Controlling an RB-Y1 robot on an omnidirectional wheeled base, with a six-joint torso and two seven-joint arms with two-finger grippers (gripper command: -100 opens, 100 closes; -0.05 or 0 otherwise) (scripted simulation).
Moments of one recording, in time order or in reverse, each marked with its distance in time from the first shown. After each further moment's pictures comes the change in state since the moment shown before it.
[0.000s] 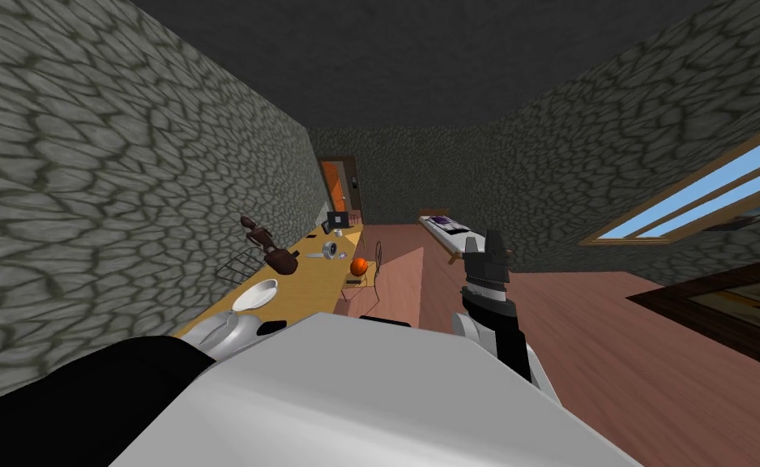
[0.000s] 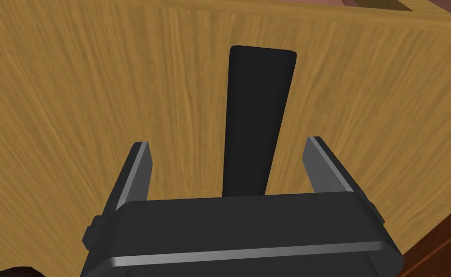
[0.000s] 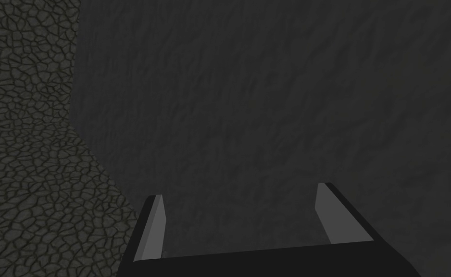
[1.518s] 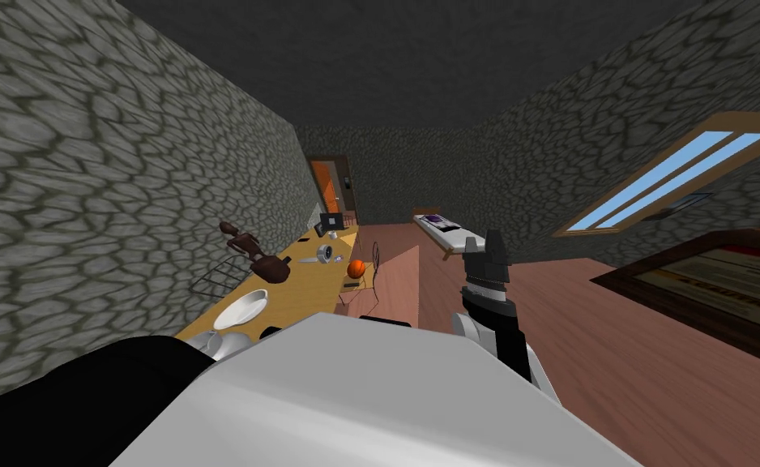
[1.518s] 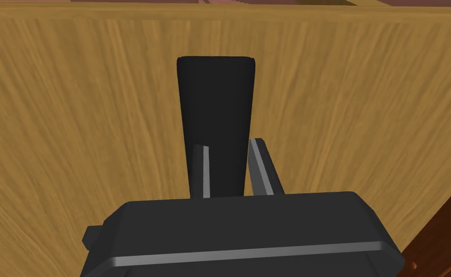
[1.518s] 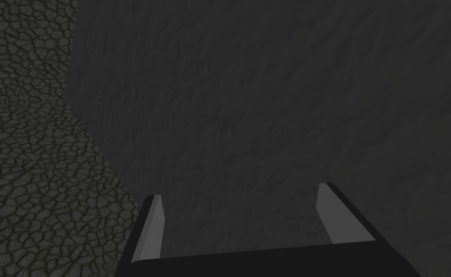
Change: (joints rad) left arm -0.031 -0.012 -0.002 0.140 0.017 0.087 -0.019; right arm 0.000 0.000 0.000 0.000 0.000 0.000 0.000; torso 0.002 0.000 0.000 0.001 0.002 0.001
